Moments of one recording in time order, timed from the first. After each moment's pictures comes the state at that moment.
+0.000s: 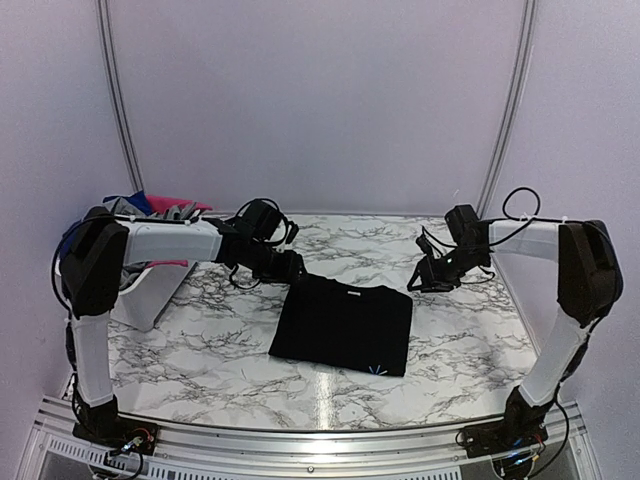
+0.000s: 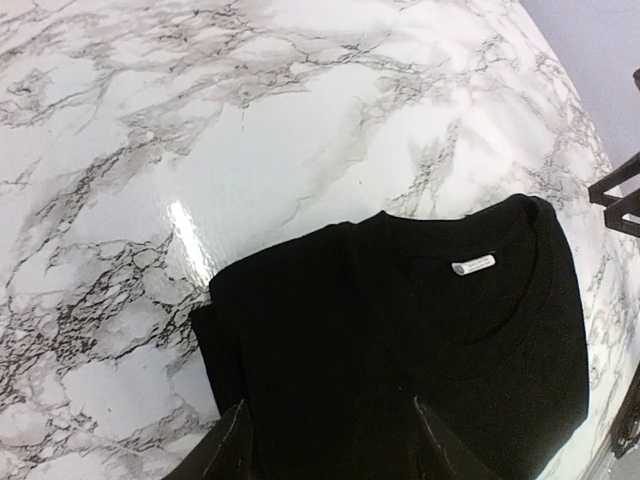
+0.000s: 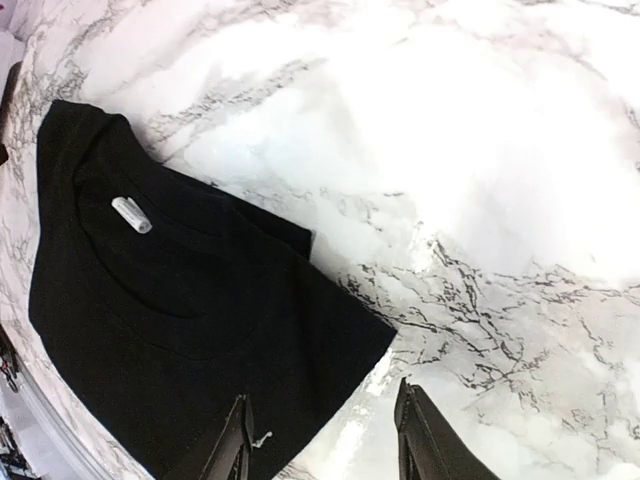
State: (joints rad) left arm -0.70 1.99 1.46 -0.32 0.19 -0.41; right arm 0.21 1.73 1.17 -0.61 -0.46 0.10
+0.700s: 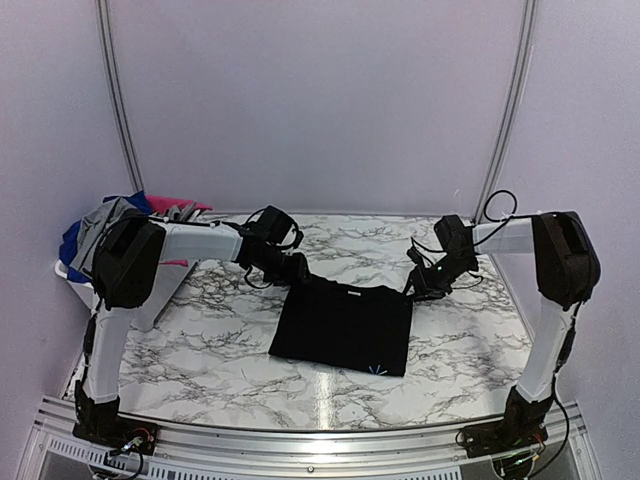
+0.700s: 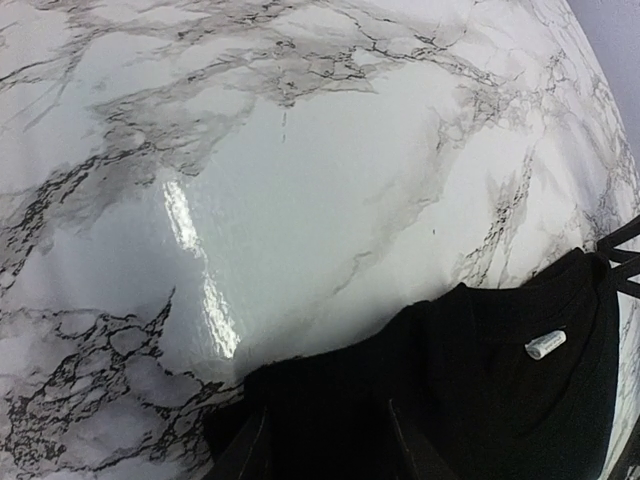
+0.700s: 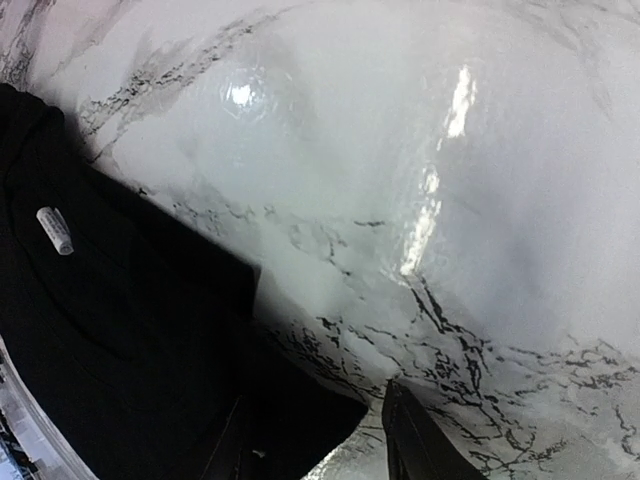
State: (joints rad) left arm -0.67 2.23 1.64 -0.33 0.21 -0.48; right arm 0.21 1.92 1.23 -0.60 -0.47 0.05
